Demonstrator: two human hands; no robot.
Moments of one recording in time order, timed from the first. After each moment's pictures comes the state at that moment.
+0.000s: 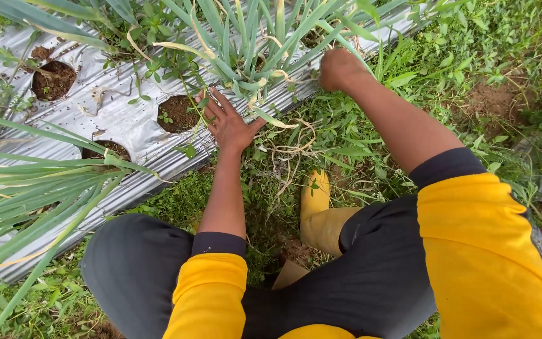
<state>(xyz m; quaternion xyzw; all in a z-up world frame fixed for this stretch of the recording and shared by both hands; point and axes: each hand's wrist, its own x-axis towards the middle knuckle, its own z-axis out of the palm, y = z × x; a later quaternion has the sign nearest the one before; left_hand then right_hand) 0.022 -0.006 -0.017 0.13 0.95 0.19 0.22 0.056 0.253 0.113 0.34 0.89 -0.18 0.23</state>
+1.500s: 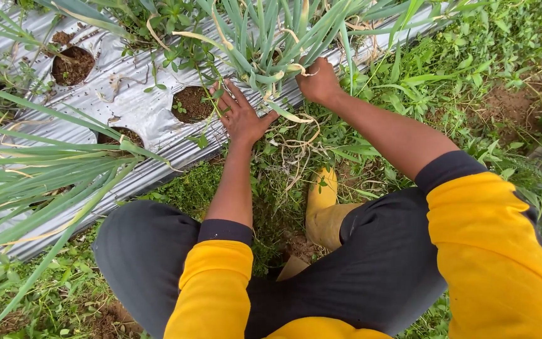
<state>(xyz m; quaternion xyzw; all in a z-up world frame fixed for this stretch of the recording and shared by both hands) 0.018 -0.005 -0.017 0.13 0.95 0.19 0.22 0.049 0.200 0.057 0.29 0.88 -0.36 0.06</state>
